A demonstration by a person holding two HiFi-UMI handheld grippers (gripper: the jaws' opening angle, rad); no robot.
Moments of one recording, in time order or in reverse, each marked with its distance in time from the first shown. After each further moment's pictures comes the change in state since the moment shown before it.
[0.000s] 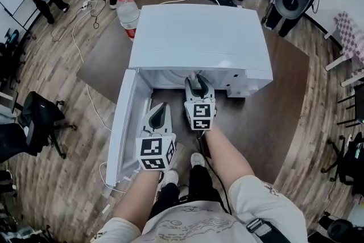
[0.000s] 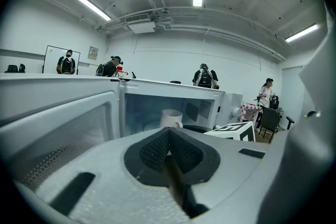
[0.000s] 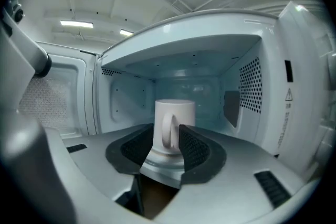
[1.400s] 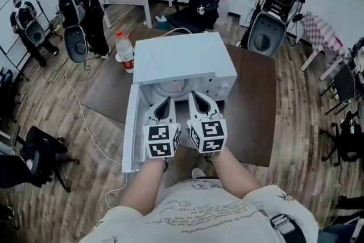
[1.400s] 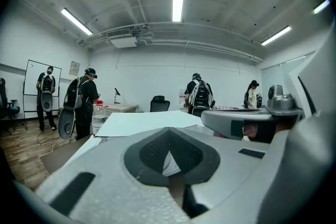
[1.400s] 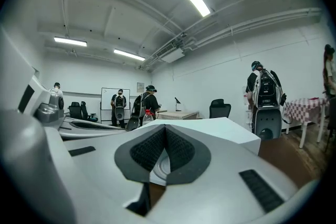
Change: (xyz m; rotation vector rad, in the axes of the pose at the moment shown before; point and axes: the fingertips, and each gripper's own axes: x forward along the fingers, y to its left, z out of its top) left arm -0.064 -0.067 0.110 0.129 -0.123 -0.155; right arm -0.196 0.032 0.191 0.071 -0.127 -0.071
